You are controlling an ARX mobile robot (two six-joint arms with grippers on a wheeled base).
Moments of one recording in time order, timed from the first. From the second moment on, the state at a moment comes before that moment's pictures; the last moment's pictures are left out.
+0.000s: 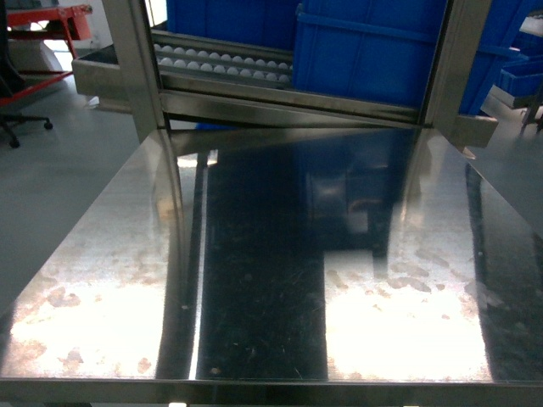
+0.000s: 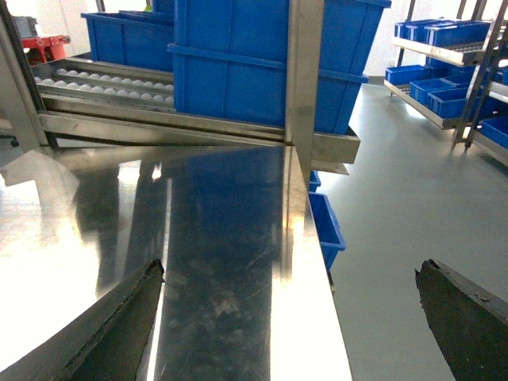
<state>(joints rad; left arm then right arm) -0.26 0.91 0.42 0.50 -0.30 0.02 0.00 0.00 0.01 0.00 0.00 0.00</state>
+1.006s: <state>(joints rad) 0.00 0.46 0.06 0.39 0.00 0.00 0.00 0.00 0.01 0.00 0.00 0.00</state>
